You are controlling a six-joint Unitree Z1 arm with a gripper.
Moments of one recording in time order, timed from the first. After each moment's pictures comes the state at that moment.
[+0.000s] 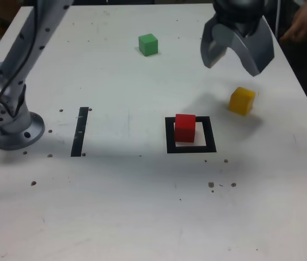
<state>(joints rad) 0.06 2.28 -2.22 1.53 0.23 0.75</state>
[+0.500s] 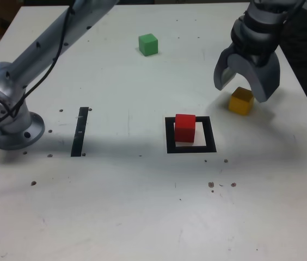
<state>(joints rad) 0.05 2.45 -2.33 1.54 0.25 0.71</state>
